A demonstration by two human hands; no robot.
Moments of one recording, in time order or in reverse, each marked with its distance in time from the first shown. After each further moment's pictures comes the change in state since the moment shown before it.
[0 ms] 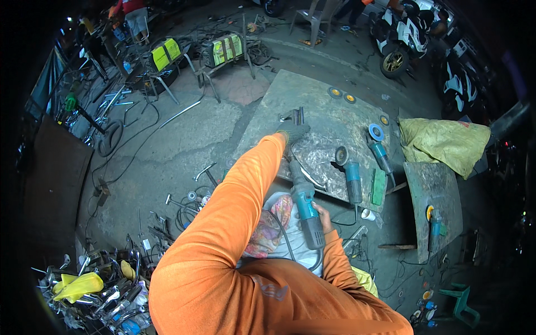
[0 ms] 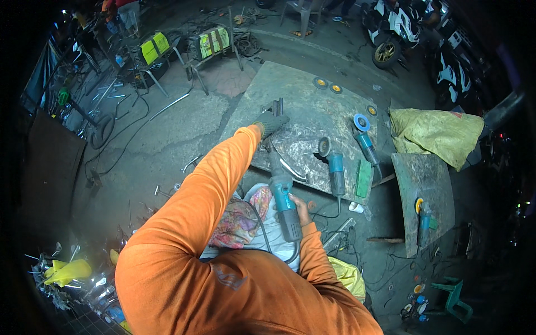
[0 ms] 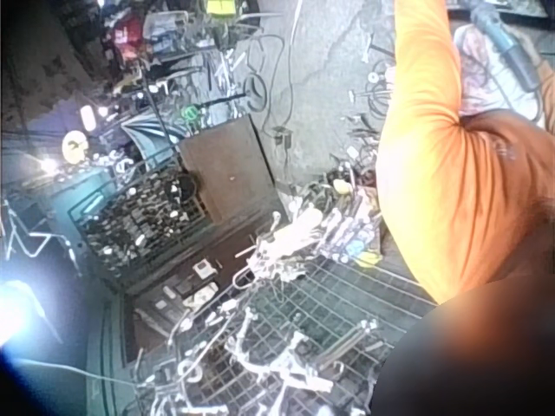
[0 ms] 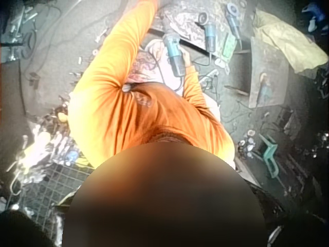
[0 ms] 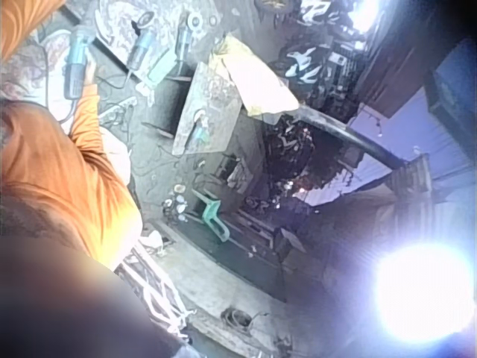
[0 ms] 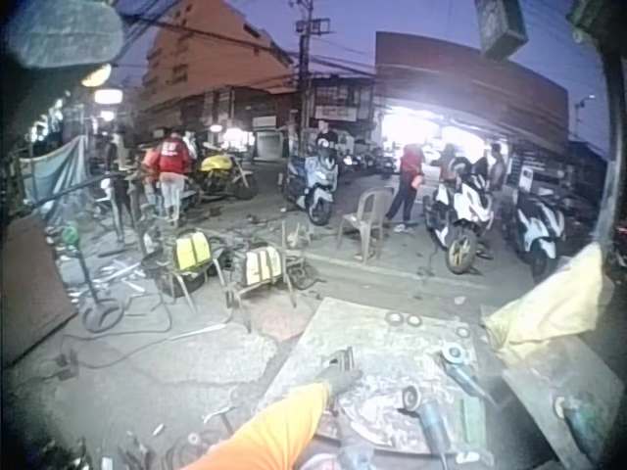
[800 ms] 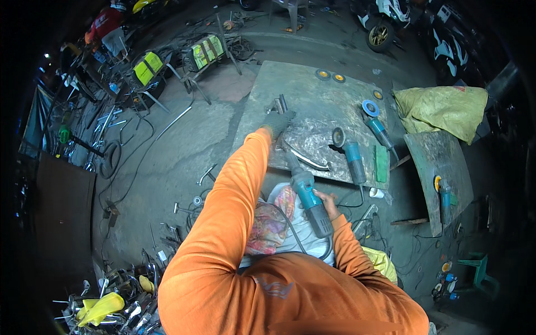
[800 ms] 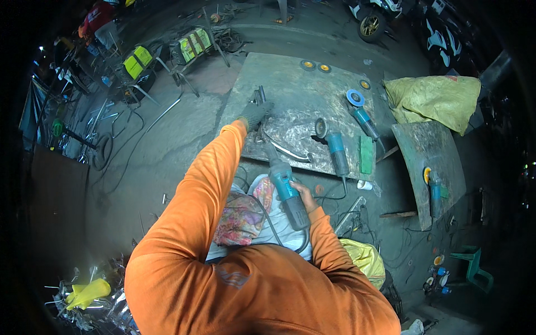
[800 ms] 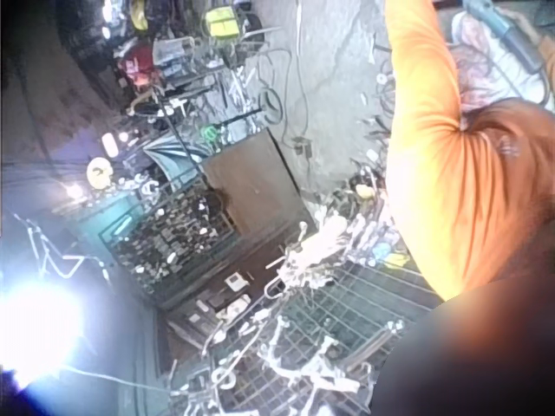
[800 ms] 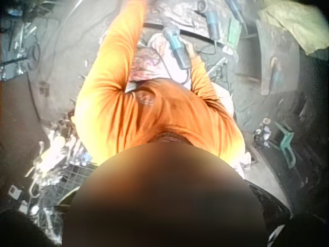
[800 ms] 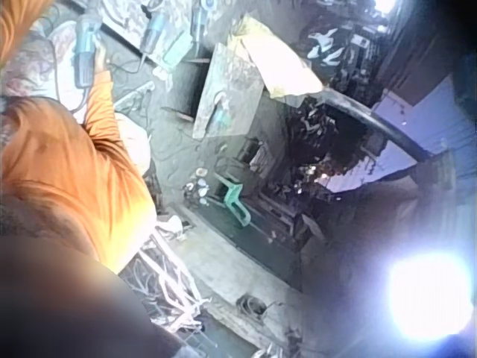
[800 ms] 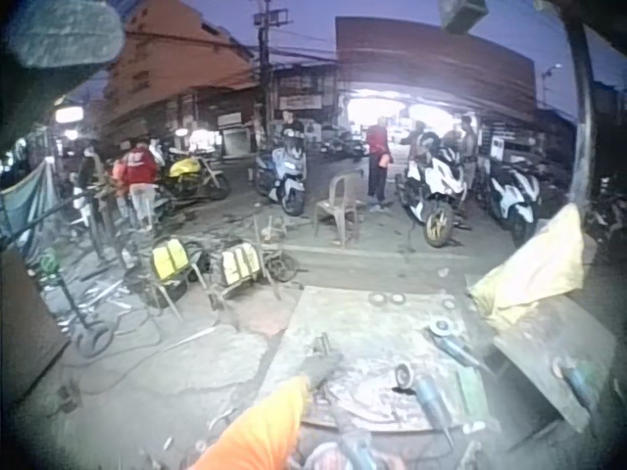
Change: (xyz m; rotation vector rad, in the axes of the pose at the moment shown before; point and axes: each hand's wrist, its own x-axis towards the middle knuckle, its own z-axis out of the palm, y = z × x) left_hand -0.008 -0.009 -0.011 -0.267 -0.042 -0.043; right_hand -0.009 -0.005 0.010 -0.108 0.076 -0.003
